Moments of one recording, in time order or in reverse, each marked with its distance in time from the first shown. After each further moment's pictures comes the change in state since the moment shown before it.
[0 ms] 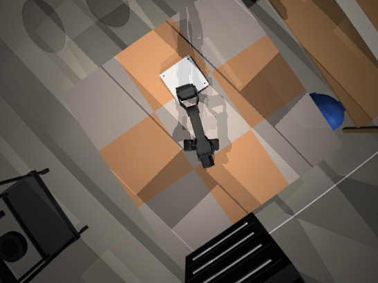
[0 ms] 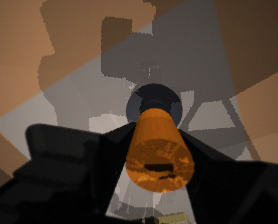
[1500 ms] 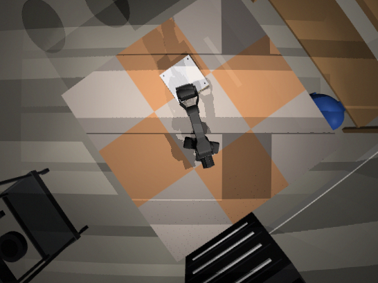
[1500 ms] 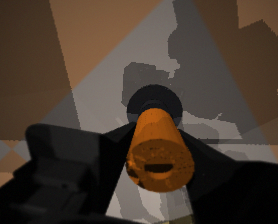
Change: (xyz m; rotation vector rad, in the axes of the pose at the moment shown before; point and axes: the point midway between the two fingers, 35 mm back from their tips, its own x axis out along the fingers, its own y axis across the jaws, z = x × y) arm -0.002 0.000 0.001 0.199 -0.002 0.001
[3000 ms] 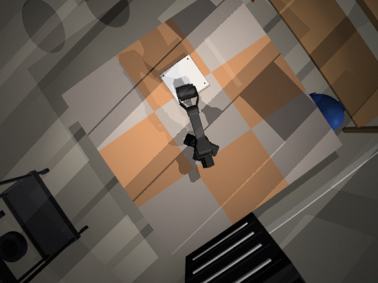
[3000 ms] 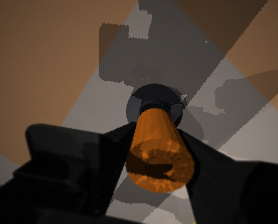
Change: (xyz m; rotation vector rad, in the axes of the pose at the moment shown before) arm 0.003 -0.001 -0.001 0.219 0.003 -0.002
